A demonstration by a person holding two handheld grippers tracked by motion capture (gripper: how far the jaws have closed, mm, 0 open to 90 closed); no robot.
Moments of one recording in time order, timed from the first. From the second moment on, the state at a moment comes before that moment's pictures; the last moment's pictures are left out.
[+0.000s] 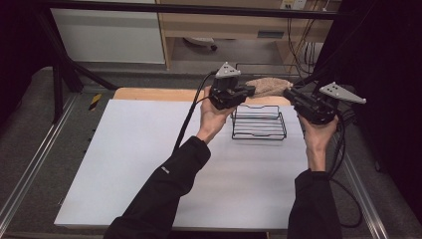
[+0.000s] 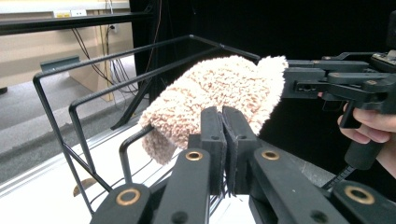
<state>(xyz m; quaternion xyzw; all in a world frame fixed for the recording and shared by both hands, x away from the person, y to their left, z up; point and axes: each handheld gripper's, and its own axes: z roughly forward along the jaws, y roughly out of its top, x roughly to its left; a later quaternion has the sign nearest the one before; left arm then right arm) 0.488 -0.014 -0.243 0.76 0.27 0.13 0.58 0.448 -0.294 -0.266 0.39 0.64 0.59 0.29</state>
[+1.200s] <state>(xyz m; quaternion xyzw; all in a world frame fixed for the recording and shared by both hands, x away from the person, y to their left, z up) 0.501 -0.025 -0.272 0.77 0.28 0.15 0.55 0.462 -0.287 -0.282 0.44 0.66 0.53 0.29</state>
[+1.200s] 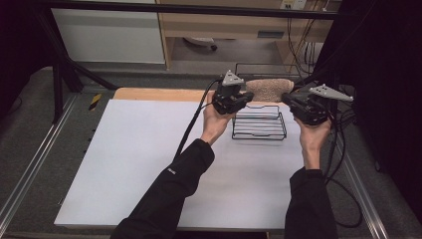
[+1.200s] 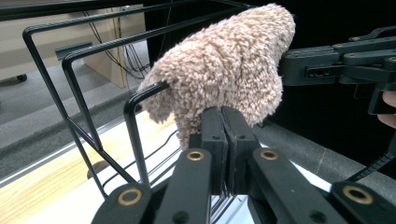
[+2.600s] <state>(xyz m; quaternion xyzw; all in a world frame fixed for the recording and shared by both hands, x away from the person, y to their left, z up) 0.444 0.080 -0.325 0.80 0.29 0.14 0.51 0.420 -0.258 -0.313 0.40 0.70 0.54 0.22</state>
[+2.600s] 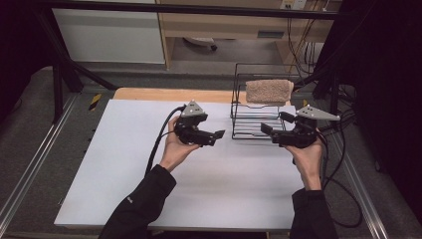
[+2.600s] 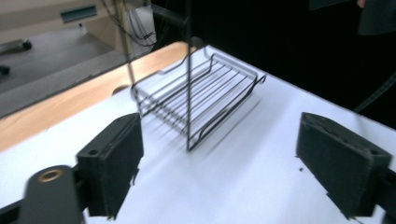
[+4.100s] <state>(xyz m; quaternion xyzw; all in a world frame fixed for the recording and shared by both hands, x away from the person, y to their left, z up) 0.369 0.266 -0.439 0.80 0.39 0.17 0.41 0.378 -0.259 -0.440 0.39 0.77 0.49 0.13</state>
